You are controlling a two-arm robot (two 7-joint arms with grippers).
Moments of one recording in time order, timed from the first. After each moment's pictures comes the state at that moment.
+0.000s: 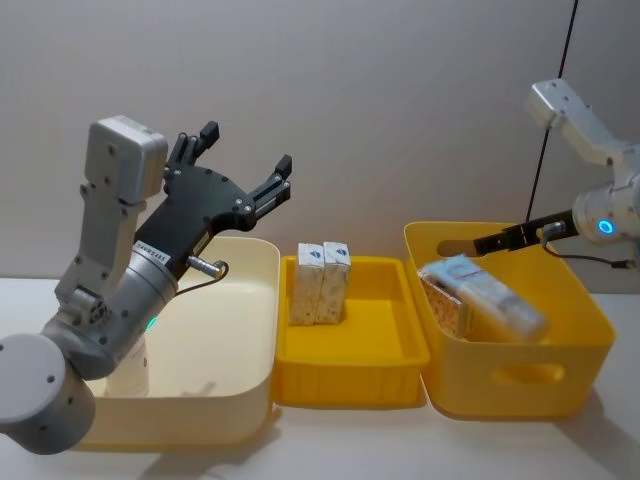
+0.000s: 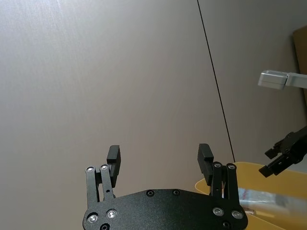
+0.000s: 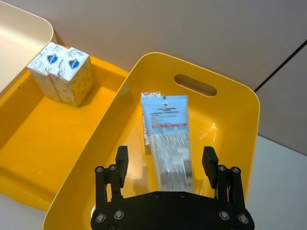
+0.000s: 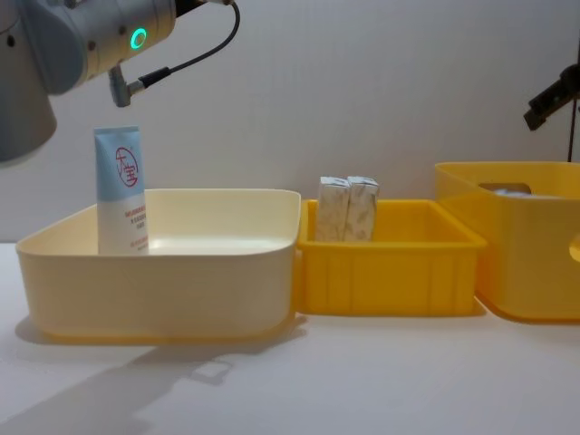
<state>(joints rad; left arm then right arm) -0.52 0.13 0.30 -1.50 -0.16 -0.10 -0.26 1.04 0.36 -0.35 -1.02 0.04 0.98 0.56</state>
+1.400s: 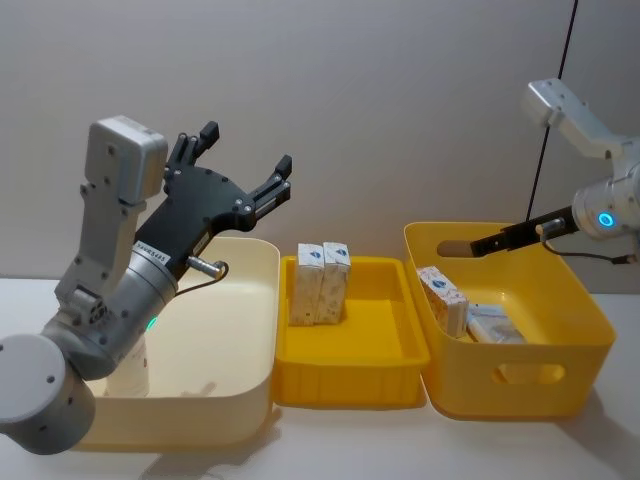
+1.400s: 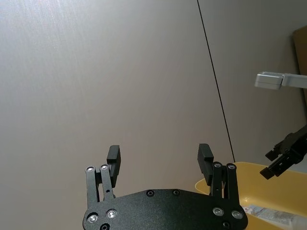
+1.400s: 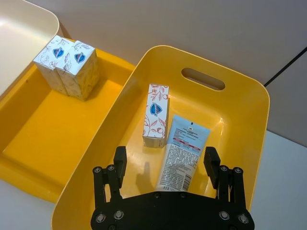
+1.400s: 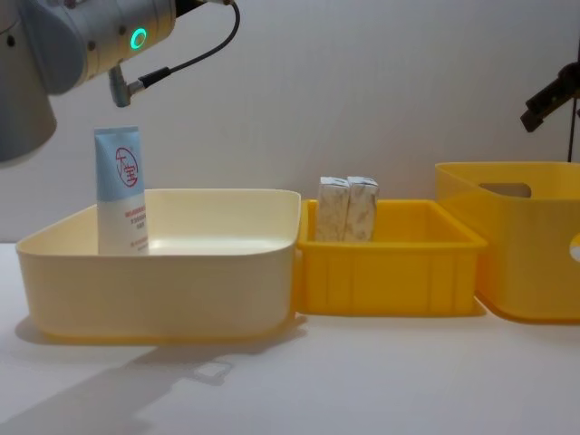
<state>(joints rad) -0.52 0.13 0.30 -1.50 -0.16 -0.10 -0.26 1.09 0.36 -0.38 -0.97 0.04 1.01 0.62</state>
